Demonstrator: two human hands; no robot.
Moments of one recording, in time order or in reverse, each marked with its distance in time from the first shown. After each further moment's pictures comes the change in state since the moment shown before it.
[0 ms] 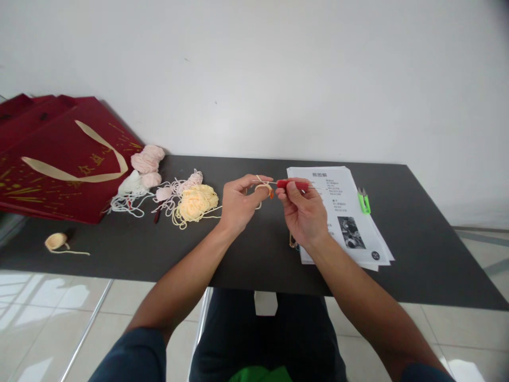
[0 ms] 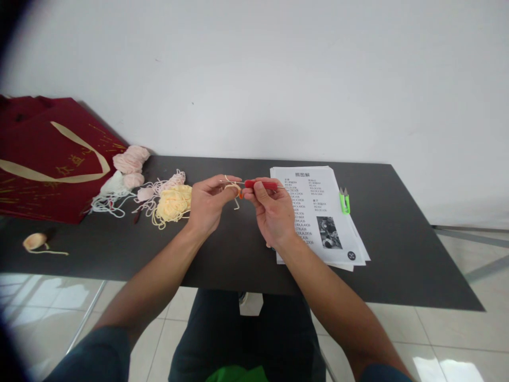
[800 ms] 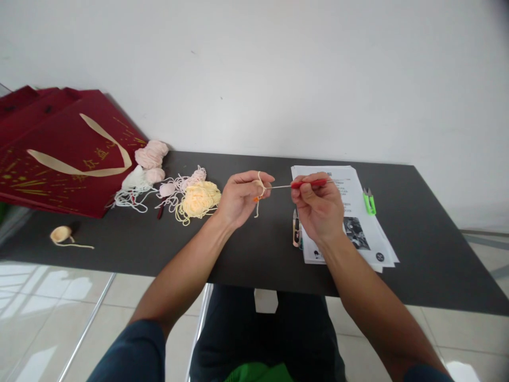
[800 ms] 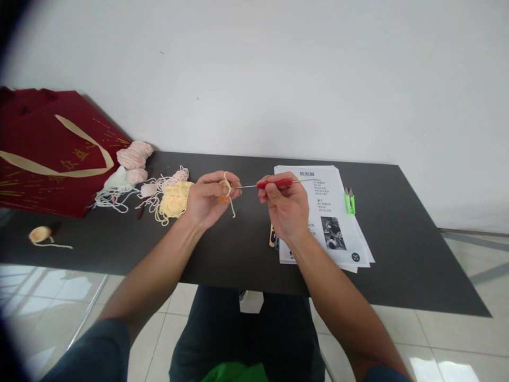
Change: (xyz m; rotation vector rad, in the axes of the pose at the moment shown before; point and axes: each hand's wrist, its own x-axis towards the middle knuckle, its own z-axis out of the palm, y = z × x) left_hand 0.011 0.011 -0.014 -0.438 -0.238 -0.188; right_hand 0.003 -0.017 -0.006 -0.084 -0.122 -0.148
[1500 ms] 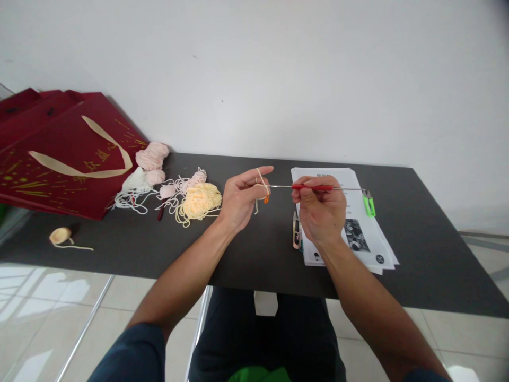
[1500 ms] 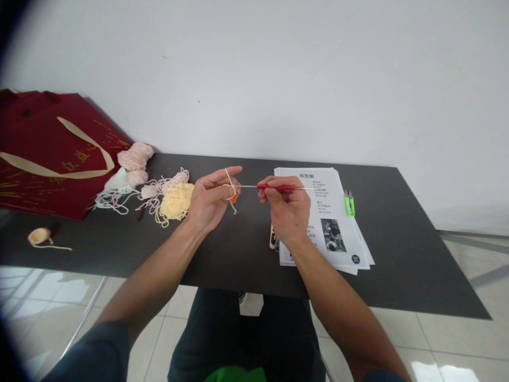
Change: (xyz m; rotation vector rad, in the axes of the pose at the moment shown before) left_hand -0.001 -0.004 0.006 0.120 0.118 0.084; right_hand -0.001 0.005 0.002 -0.124 0.017 -0.232
